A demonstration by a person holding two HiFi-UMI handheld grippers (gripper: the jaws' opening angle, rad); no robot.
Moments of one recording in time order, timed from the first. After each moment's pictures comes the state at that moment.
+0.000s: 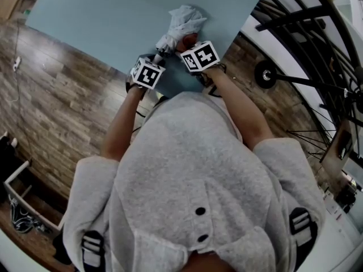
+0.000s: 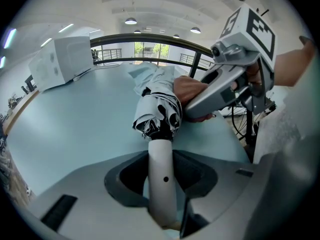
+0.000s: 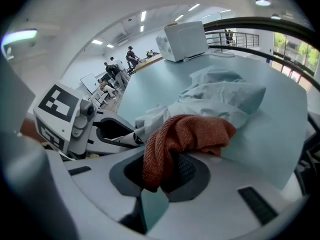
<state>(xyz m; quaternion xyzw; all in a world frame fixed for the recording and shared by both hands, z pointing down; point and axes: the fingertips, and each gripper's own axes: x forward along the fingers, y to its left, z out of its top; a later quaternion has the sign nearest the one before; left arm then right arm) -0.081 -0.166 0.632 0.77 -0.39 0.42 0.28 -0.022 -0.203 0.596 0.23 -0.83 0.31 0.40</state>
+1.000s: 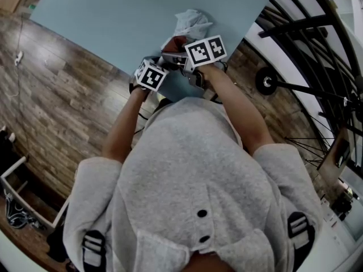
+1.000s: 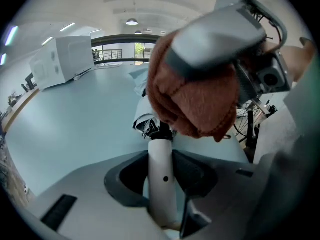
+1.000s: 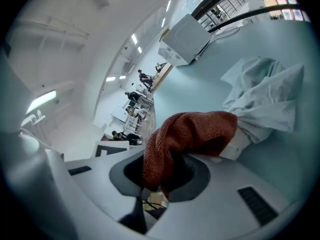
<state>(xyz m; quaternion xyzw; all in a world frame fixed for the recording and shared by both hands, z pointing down) -0.080 -0.165 0.632 0.78 -0.39 0.41 0.29 -0.085 -0.187 0.530 0.10 -0.83 0.50 0.24</state>
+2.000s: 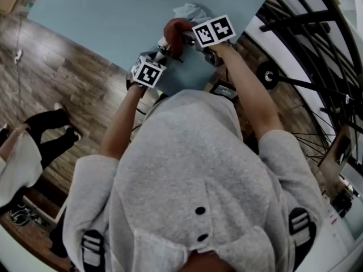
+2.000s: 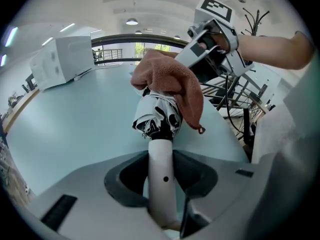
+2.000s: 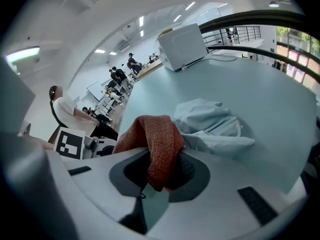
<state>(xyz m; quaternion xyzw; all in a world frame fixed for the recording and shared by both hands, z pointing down) -0.083 -0.167 0.633 0.77 -0.39 0.41 0.29 -0.022 -0.271 0.559 0.19 -0.84 0.35 0.36</state>
